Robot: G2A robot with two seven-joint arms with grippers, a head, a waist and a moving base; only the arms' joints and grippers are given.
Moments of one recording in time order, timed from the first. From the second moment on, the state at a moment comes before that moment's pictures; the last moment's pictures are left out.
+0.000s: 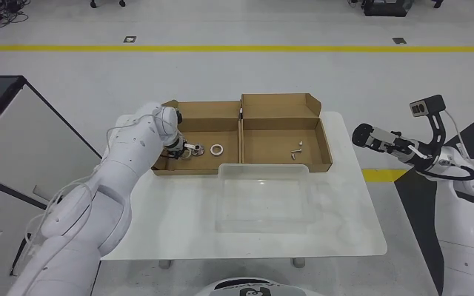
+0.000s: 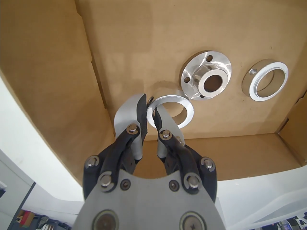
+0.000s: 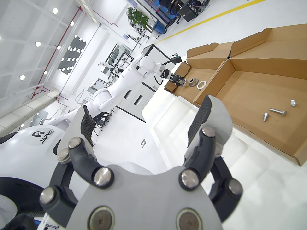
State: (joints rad) left arm 0.49 -1.34 -0.65 -0.52 0.62 0.15 -1.20; right arm -1.45 -1.03 1.91 -1.66 0.41 -0.29 1.32
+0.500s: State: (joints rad) left arm 0.45 -1.39 -0.65 -0.41 0.61 0.11 -1.18; right arm -1.45 -1.03 1.91 -1.66 0.41 -0.29 1.32
